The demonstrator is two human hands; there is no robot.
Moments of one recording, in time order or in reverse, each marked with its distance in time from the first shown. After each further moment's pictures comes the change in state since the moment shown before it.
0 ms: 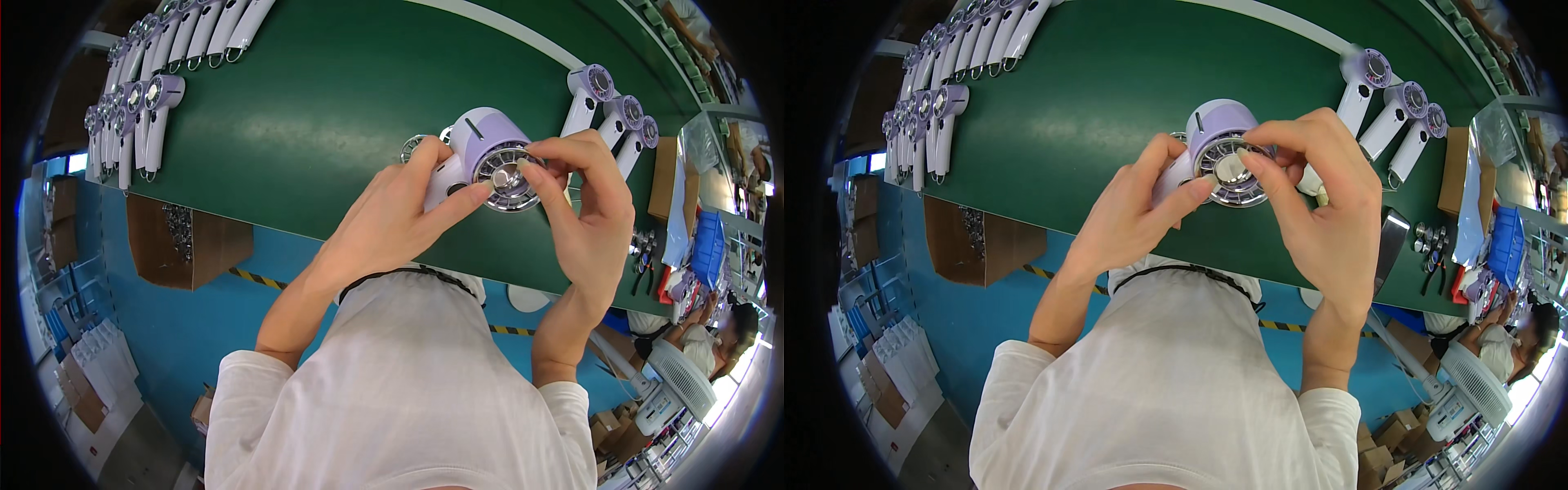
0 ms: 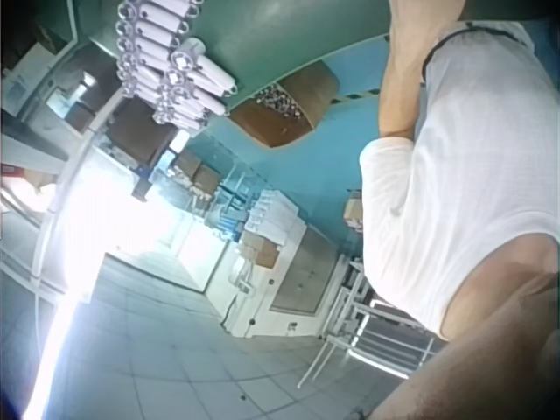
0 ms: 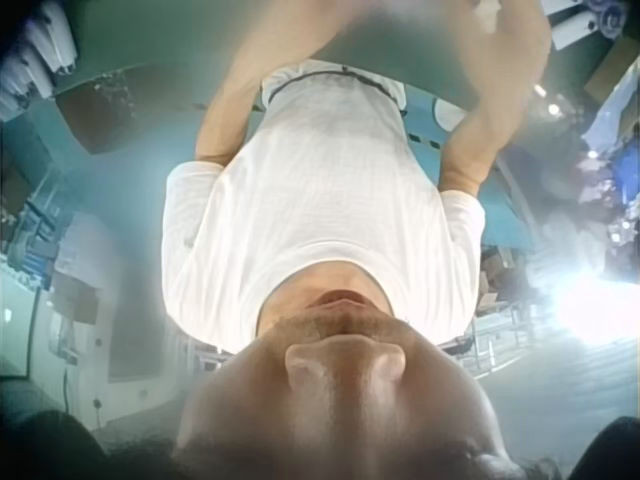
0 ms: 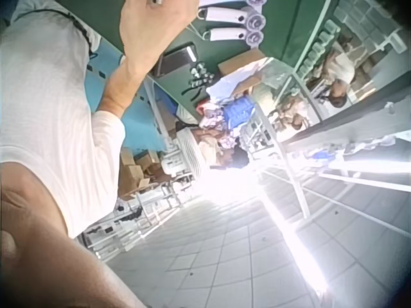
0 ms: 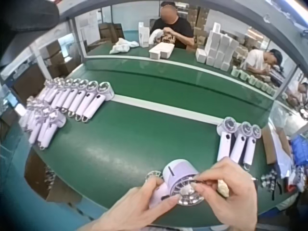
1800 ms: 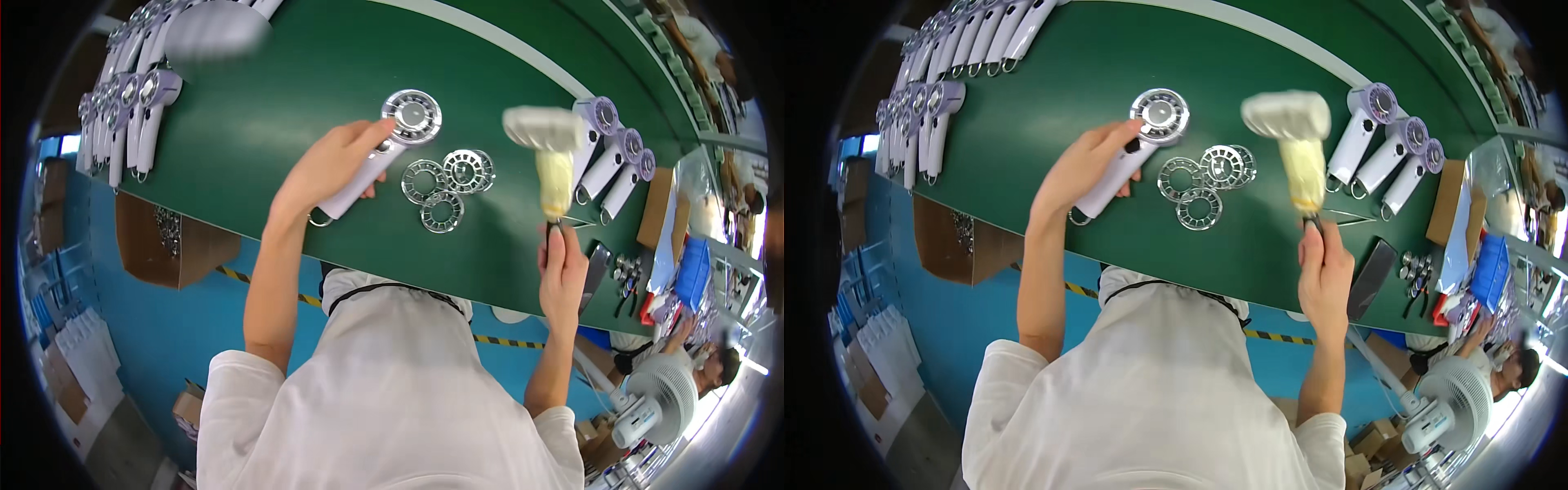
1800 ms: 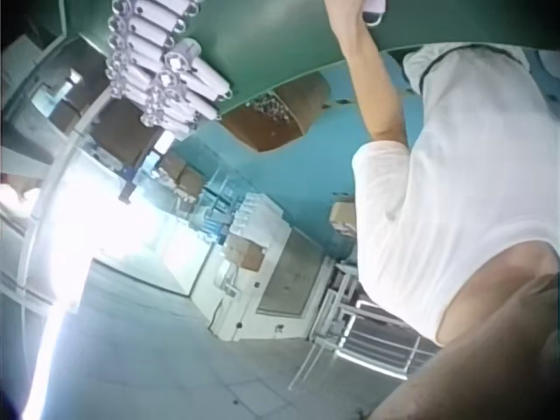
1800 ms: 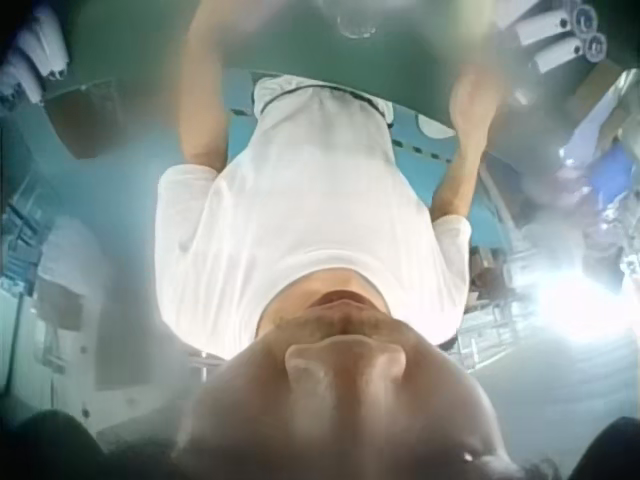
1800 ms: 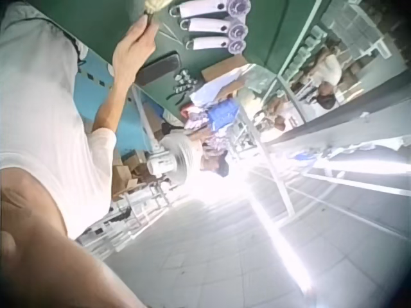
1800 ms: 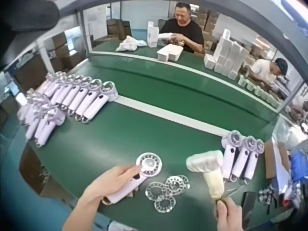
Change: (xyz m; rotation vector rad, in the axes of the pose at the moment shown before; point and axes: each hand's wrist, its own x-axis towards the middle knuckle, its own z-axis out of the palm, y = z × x) left_hand 0.051 -0.060 -0.058 -0.261 0.061 -0.329; right_hand -0.075 0.055 -0.024 -0.251 -0.097 0.573
